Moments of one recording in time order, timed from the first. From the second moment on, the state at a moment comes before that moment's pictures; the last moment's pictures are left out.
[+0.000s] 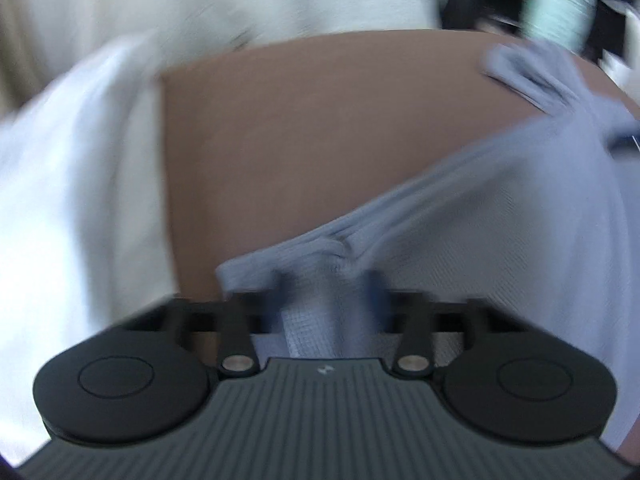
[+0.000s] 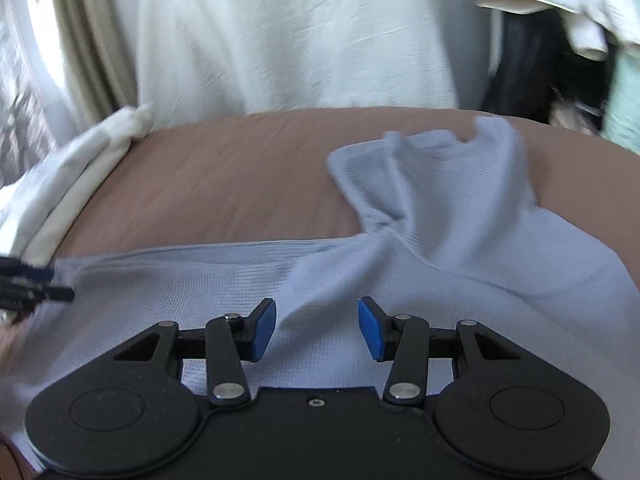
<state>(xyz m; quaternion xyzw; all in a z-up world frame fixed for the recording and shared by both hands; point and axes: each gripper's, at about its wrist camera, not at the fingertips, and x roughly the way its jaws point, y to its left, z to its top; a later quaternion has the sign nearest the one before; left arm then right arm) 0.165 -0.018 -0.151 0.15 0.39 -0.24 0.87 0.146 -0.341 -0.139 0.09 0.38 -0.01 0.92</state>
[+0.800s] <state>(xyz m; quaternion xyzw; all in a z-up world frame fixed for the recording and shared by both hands) 0.178 0.026 -0.112 0.03 0.46 -0.16 0.87 0.010 -0.437 -0.180 0.14 0.38 -0.22 0.89</state>
